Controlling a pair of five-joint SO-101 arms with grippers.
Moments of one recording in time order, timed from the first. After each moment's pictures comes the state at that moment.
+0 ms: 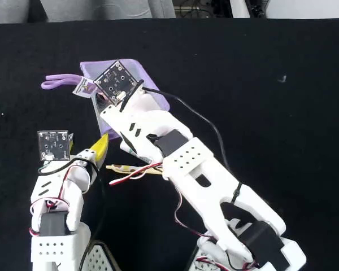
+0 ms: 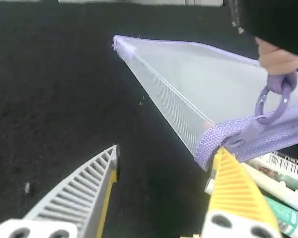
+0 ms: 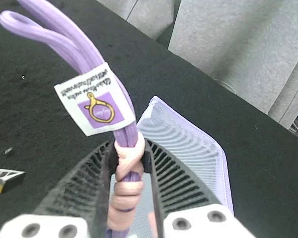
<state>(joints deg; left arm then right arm) -7.1 -104.2 94.3 40.0 -1.5 -37.5 -17.9 36.3 13.5 13.5</state>
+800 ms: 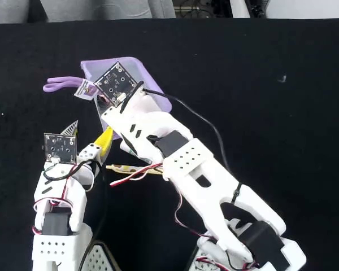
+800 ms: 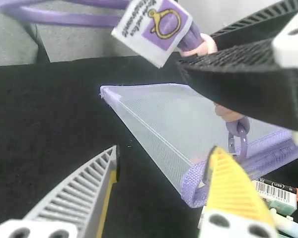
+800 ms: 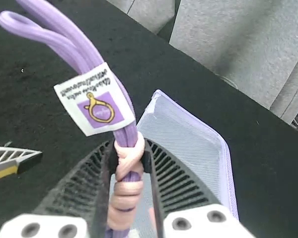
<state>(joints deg) -3.4 -104.2 96.0 29.1 -4.9 -37.5 -17.9 37.2 13.5 13.6</state>
